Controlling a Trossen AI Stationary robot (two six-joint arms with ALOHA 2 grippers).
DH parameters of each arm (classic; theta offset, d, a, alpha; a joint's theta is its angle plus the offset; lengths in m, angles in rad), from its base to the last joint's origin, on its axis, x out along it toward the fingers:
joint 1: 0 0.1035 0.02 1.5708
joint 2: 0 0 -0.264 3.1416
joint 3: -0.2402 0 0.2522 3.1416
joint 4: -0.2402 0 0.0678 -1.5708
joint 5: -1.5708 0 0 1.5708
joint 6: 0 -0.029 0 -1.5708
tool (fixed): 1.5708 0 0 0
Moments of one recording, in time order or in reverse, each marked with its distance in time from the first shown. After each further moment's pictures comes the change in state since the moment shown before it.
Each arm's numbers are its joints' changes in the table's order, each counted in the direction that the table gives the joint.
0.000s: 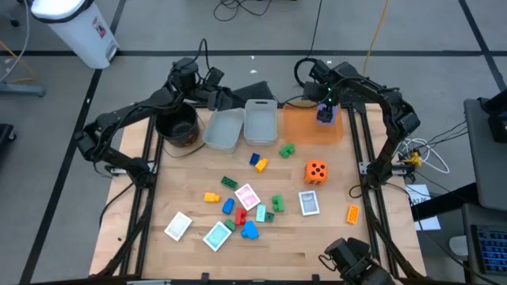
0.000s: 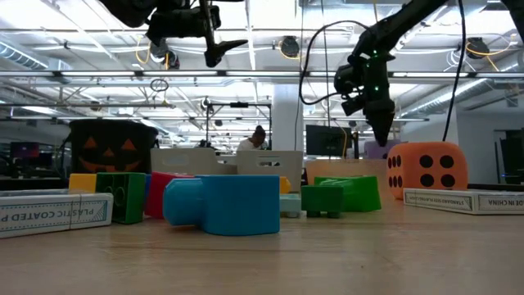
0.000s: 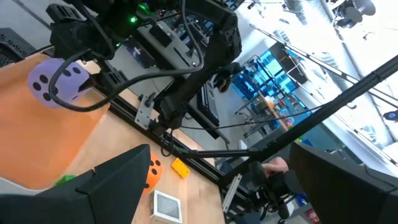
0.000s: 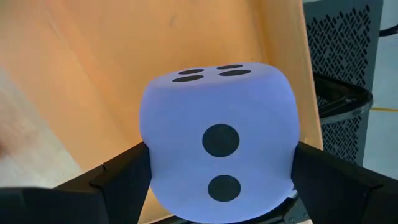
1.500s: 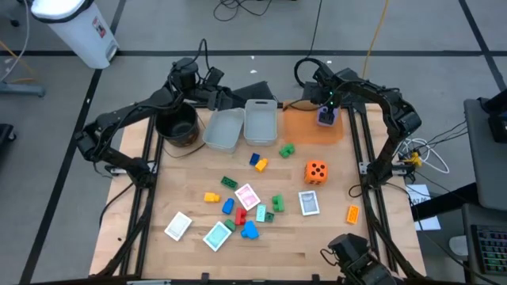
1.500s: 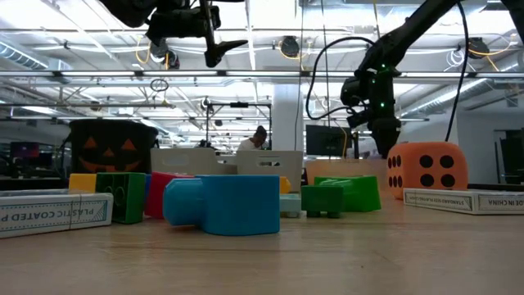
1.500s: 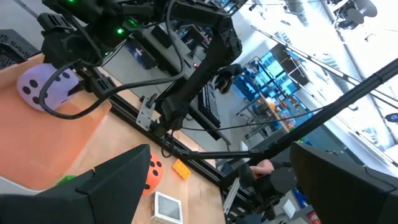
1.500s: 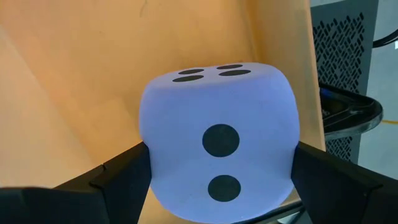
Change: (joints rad) left arm -0.001 0.000 0.000 0.001 0.009 0.002; right arm -0.054 0.000 0.144 0.201 0.000 0.090
